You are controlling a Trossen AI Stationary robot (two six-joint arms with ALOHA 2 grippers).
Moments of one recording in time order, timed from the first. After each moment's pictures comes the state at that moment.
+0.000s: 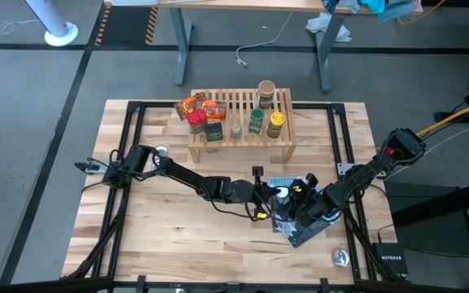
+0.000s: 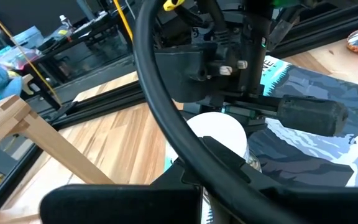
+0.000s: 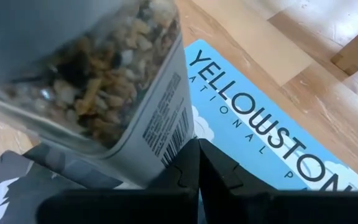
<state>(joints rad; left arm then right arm) -0.18 2.17 1.40 0.51 -0.39 0.31 0.60 1.44 0.49 -0.30 0.68 1.12</state>
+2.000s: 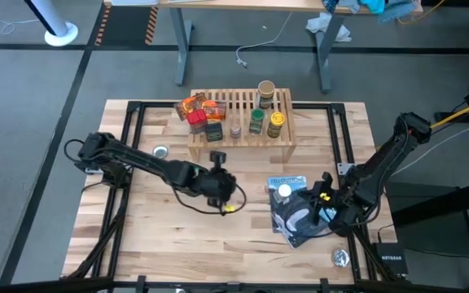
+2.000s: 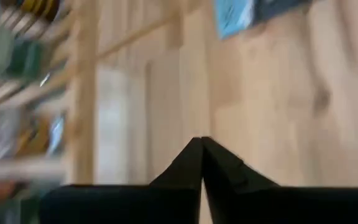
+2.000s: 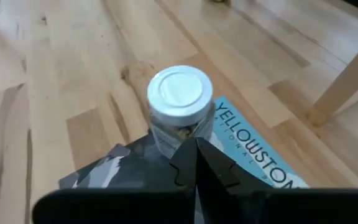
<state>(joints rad) -0.25 1.73 1.41 -0.68 -0.63 0.14 0.91 1.09 0.59 -0.70 0.87 1.23</state>
